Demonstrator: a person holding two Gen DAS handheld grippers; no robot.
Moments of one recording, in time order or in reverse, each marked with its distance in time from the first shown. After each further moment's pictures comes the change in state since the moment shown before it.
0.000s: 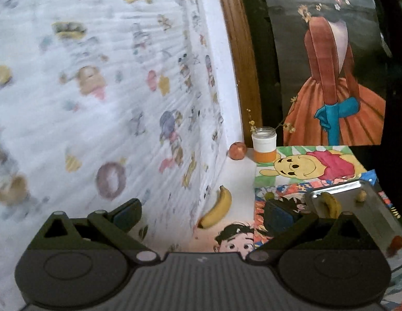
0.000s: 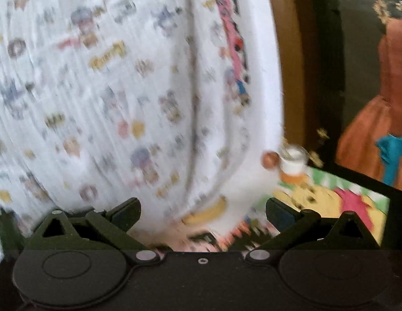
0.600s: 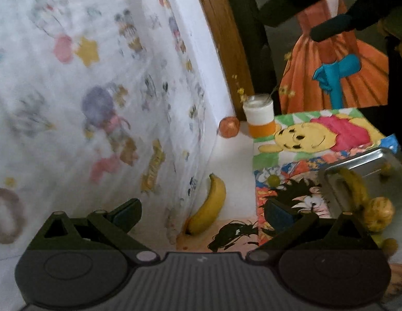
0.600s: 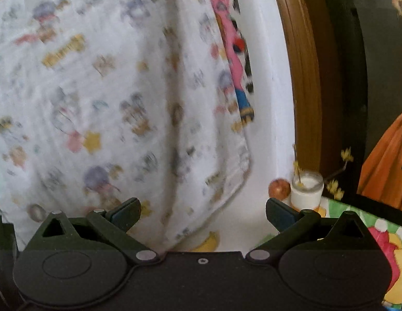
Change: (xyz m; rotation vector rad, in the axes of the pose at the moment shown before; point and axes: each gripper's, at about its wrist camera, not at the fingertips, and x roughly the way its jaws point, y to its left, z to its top) left arm 0.110 -0.041 -0.004 0.123 0.115 0.002; right arm 0.114 -0.074 -0.001 -0.045 -0.093 0.059
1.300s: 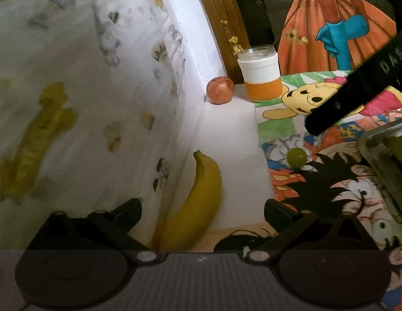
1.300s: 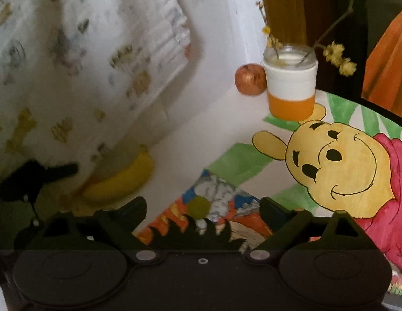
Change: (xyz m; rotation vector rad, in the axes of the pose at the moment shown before) left arm 0.144 -0.019 -0.018 0.063 0.085 -0.048; right arm 0.143 -0.095 -0.087 0.100 0.382 -0.048
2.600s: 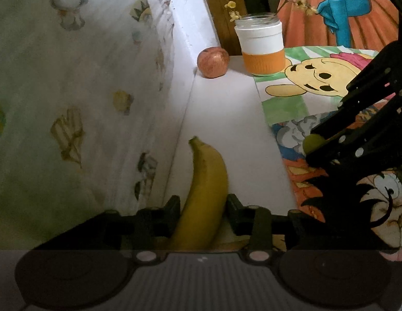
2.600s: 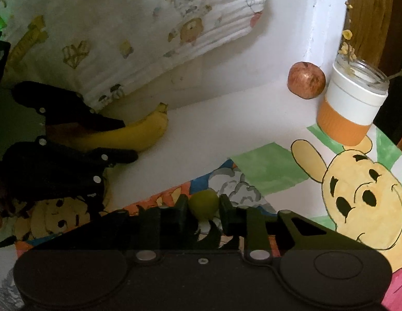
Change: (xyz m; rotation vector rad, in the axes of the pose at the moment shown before) left arm 0.051 0.012 0.011 0.025 0.126 -0.074; right arm 0.053 0.022 -0.006 -0.331 0.082 0.037
